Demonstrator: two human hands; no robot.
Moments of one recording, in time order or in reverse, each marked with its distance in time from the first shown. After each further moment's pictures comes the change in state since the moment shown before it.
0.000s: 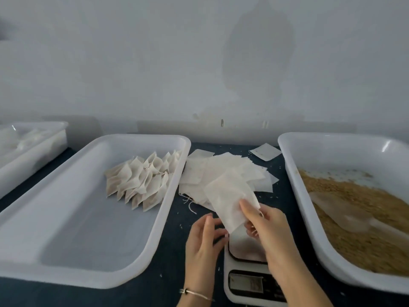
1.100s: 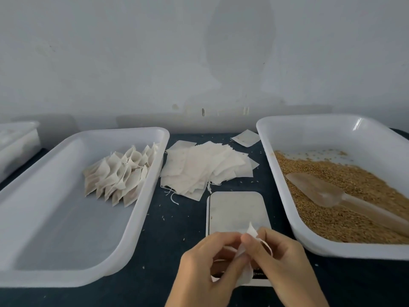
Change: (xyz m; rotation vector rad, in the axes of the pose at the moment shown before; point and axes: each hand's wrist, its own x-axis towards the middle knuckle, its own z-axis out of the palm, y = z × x) left_hand -0.061 0.029 0.011 0.641 -0.461 0.438; right_hand -0.072 0.000 -0.045 0.019 -0.112 -0.047
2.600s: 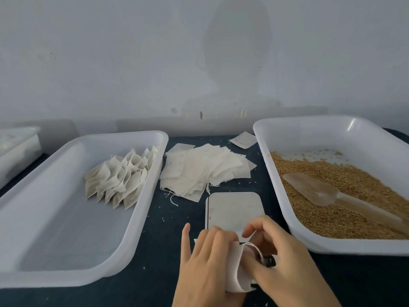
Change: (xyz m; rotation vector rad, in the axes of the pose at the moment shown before) left_hand -0.001 -0.017 0.016 0.819 0.190 0.384; right_hand -0.012 -0.017 -0.007 -0.497 -0.032 -0.184
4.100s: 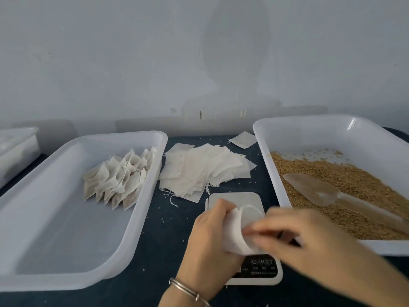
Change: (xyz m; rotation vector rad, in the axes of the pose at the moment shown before) left_hand 0.040 -0.006 -0.004 -0.489 -0.203 -0.270; right_hand 0.016 -0.030 -0.055 -0.353 -0.320 -0.161
